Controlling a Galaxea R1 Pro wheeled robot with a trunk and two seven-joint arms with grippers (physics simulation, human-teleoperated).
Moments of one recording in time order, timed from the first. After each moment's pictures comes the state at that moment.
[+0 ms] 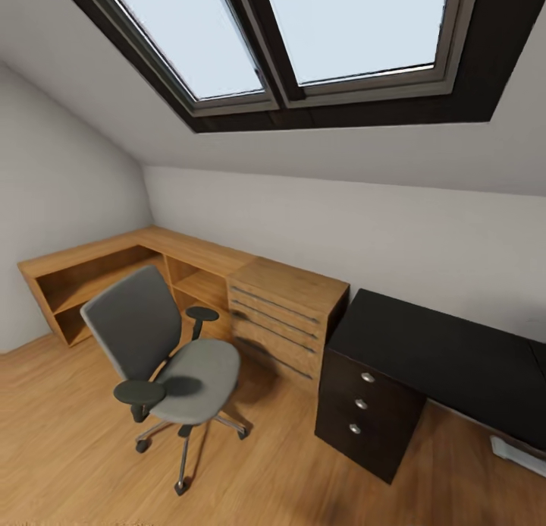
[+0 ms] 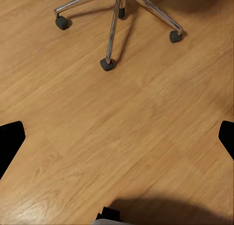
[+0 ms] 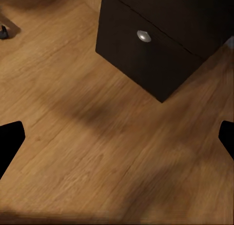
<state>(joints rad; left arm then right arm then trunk) -0.14 -0.03 0.62 -0.10 -0.37 -0.65 0.01 -0.32 -0.01 0.80 0.02 -0.59 -0.59 -0.16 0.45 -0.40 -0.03</state>
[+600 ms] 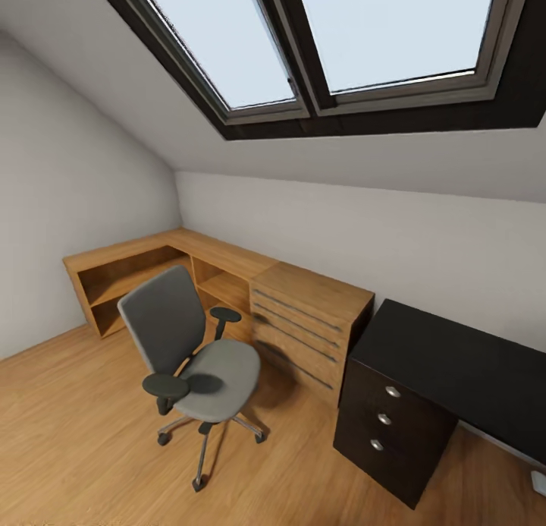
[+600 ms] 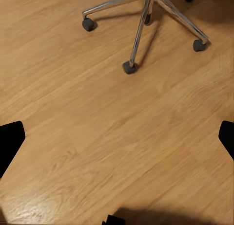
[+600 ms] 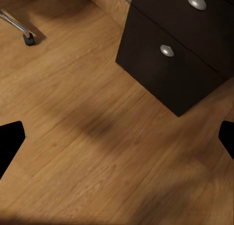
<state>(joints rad) -0.14 -0.02 0.62 -0.10 -0.37 -0.65 0.01 -0.26 -0.01 0.80 0.02 -0.60 -0.66 -0.16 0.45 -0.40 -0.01</state>
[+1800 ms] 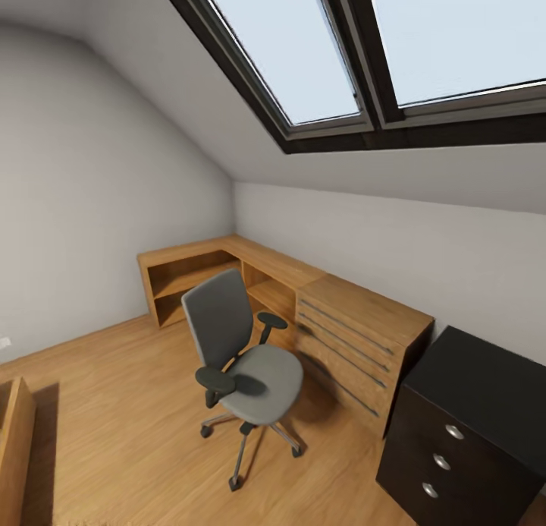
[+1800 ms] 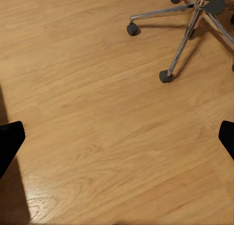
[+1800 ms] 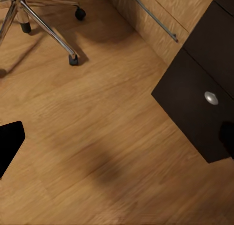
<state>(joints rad) -0.14 -0.02 0.62 -0.10 -0.37 -0.65 0.02 -0.26 -0.01 0.80 0.02 -0.60 -0.66 -0.16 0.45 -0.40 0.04</state>
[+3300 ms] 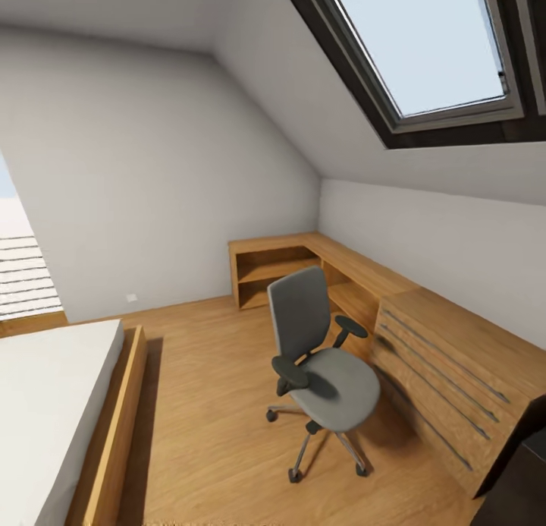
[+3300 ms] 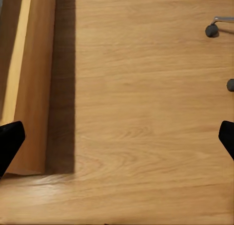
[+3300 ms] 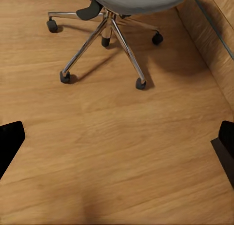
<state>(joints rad) -0.14 -0.02 0.62 -0.10 -0.37 -0.64 0.02 -0.26 -0.01 0.80 0.02 -0.60 -0.65 -0.16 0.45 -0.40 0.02</state>
